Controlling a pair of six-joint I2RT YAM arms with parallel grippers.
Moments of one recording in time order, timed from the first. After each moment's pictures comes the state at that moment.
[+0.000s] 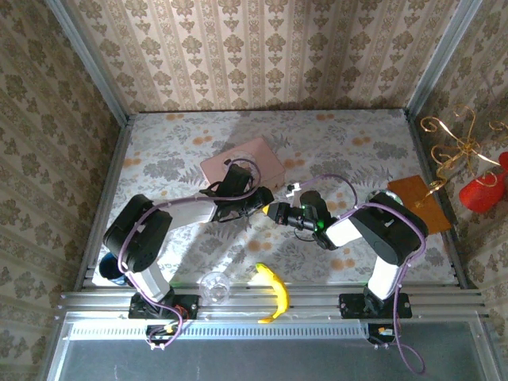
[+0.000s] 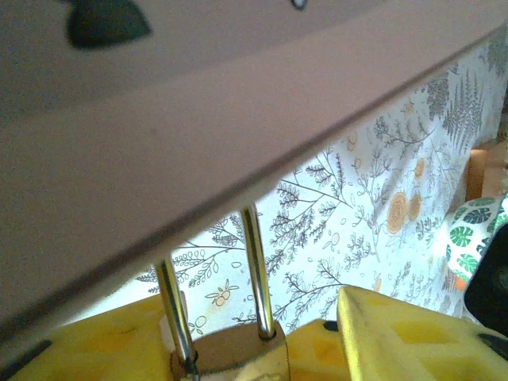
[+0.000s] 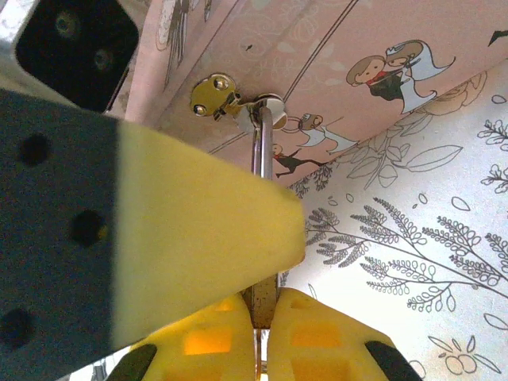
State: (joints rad) left arm -0.73 1.70 0.90 0.03 0.29 -1.04; right arm 0.59 1.78 0.50 0.91 -0.35 0.90
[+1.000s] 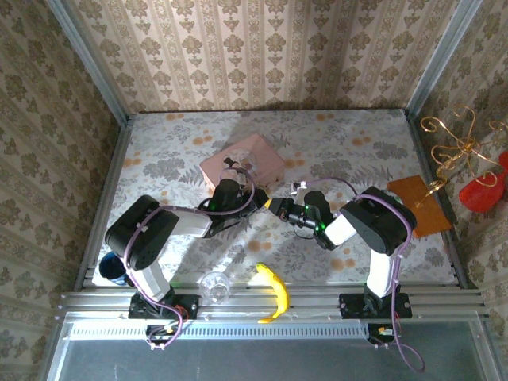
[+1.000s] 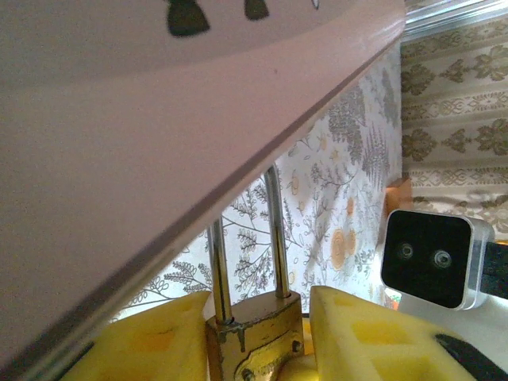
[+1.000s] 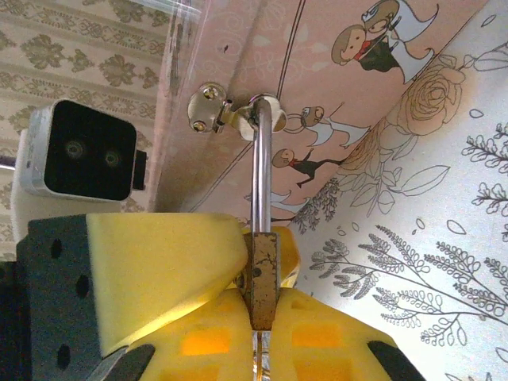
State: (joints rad) left arm -0.72 1.72 0.65 0.60 0.27 -1.13; right arm 0.56 1.88 0.49 1.12 -0.38 1.13
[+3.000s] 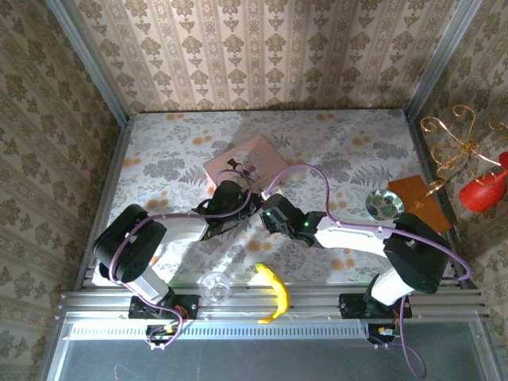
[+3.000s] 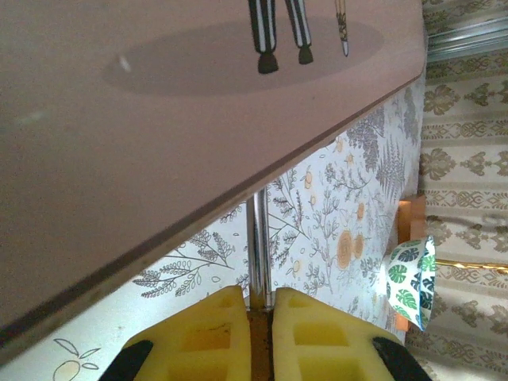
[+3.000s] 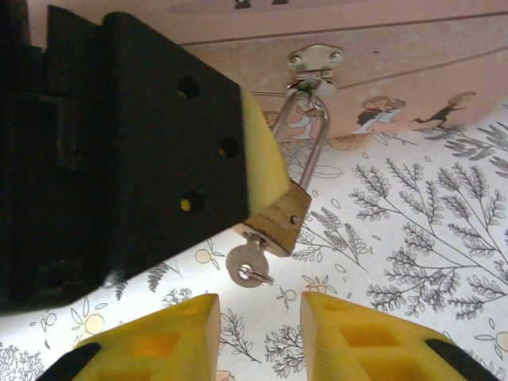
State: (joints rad) left arm -0.75 1.60 0.65 0.40 0.17 -1.20; right arm 0.91 1.54 0.82 -0.08 0.34 0.34
